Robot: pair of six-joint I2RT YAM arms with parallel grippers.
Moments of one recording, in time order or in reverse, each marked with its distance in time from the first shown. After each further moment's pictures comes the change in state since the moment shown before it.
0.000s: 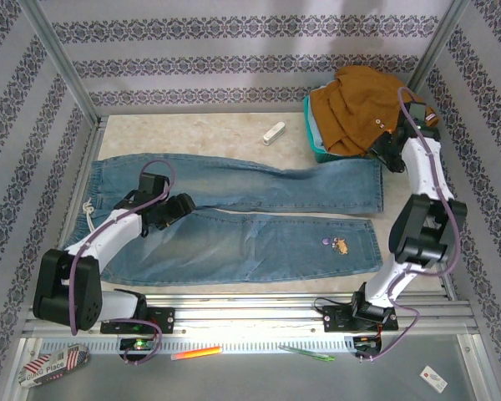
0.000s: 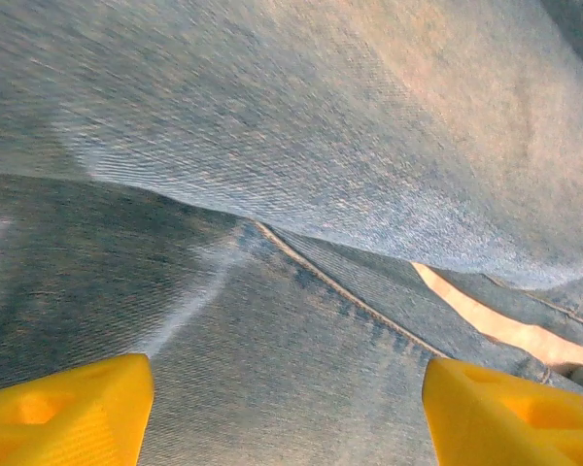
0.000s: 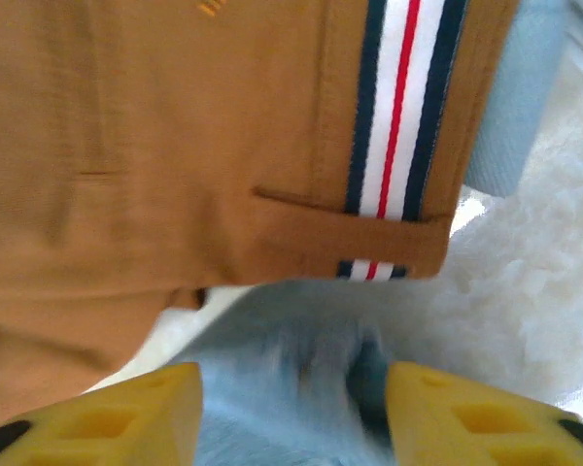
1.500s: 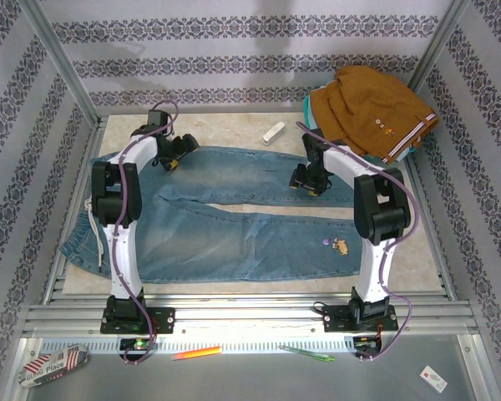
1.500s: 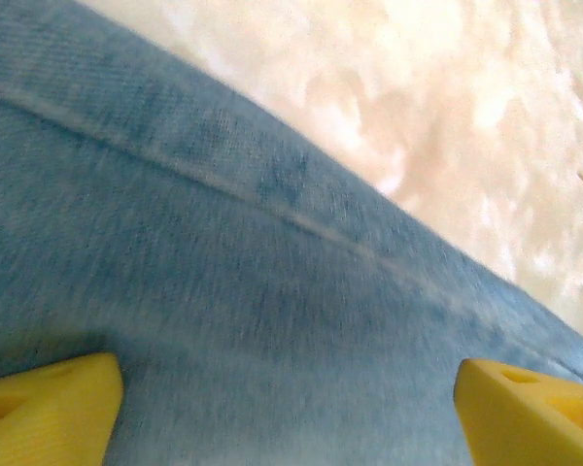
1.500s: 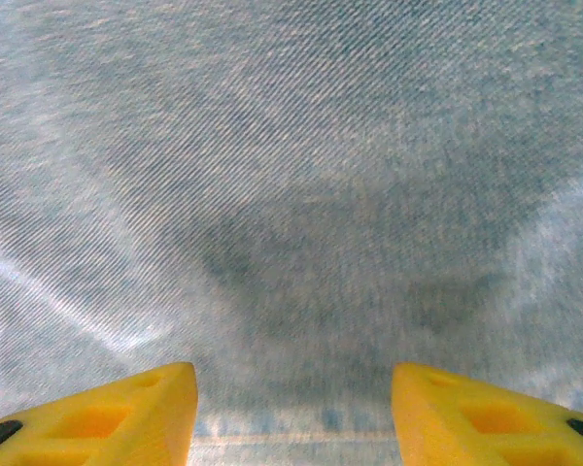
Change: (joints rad) left arm 0.163 0.872 1.003 -0.159 0.100 0.098; right arm 0.493 0.173 -0.143 0.086 -0.059 0.033
